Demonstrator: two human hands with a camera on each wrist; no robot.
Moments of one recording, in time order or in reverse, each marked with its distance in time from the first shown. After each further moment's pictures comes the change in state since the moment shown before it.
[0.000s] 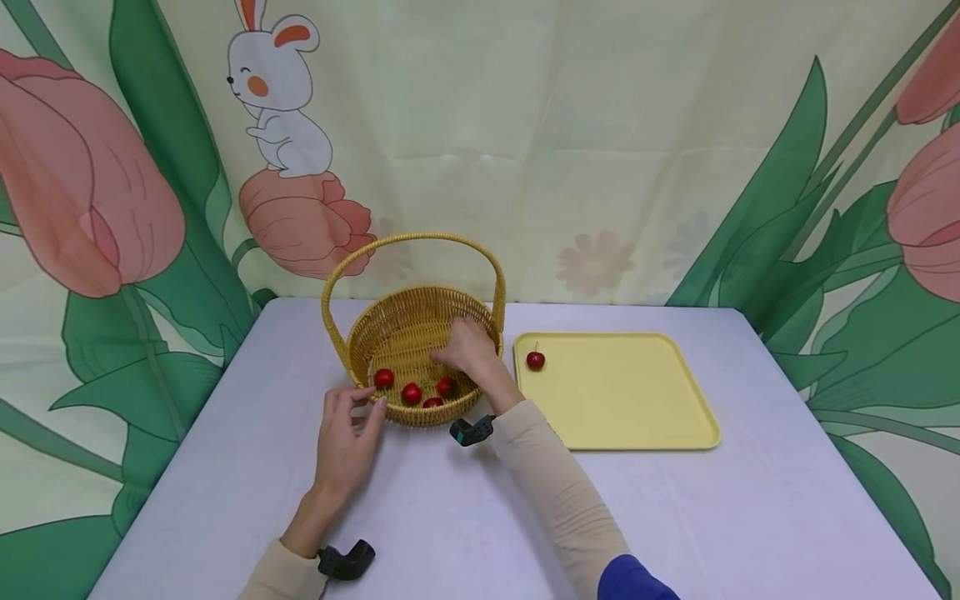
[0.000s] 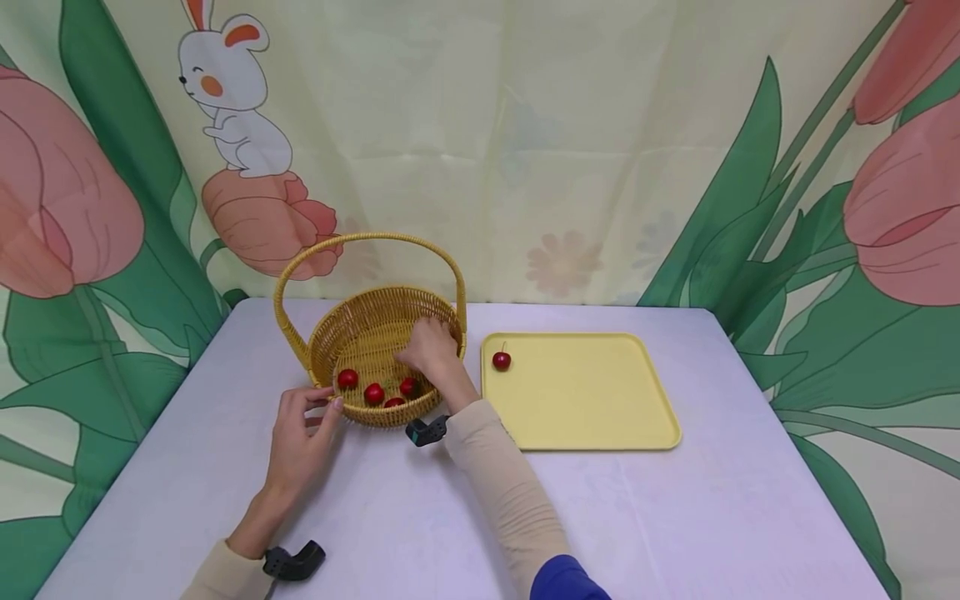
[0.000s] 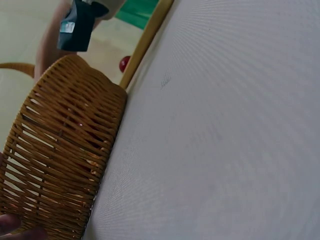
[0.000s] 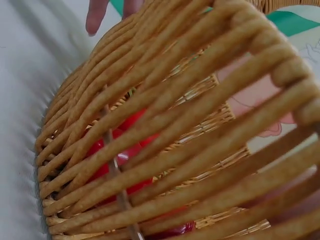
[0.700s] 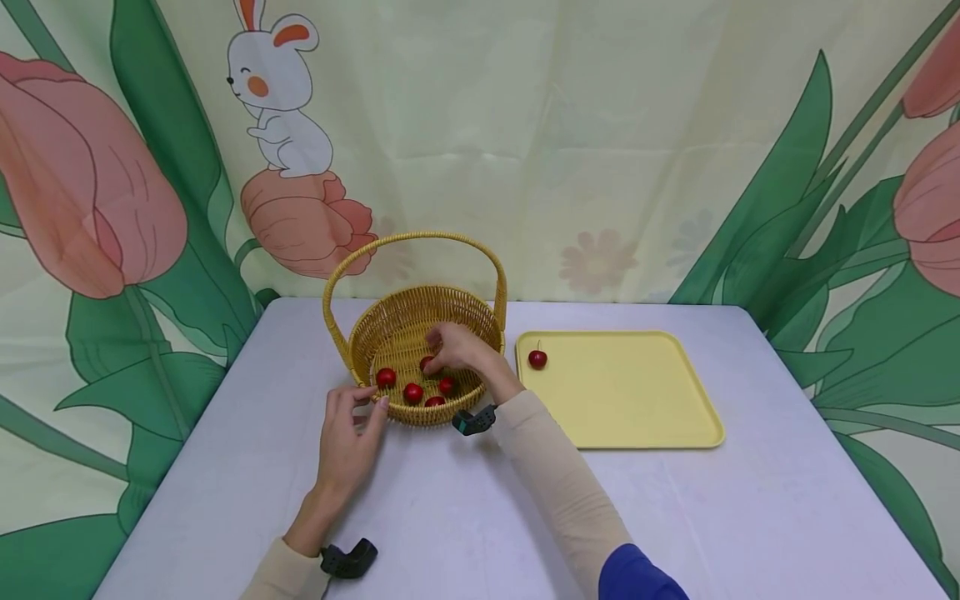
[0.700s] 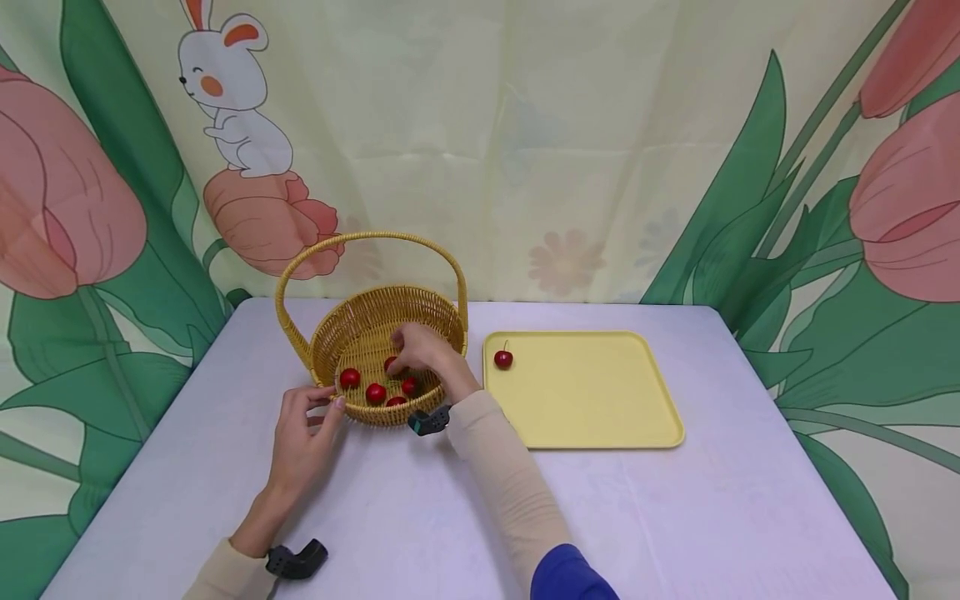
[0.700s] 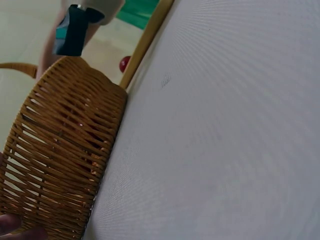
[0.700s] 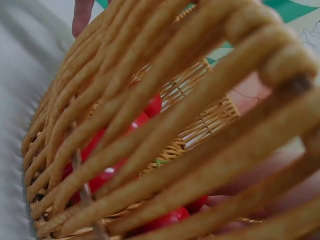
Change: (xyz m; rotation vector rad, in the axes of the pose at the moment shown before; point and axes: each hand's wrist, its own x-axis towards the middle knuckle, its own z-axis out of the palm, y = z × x) left_hand 0.000 -0.001 0.000 -0.001 -0.009 -0.007; right_hand 0.015 0.003 0.005 0.263 -0.284 -0.203
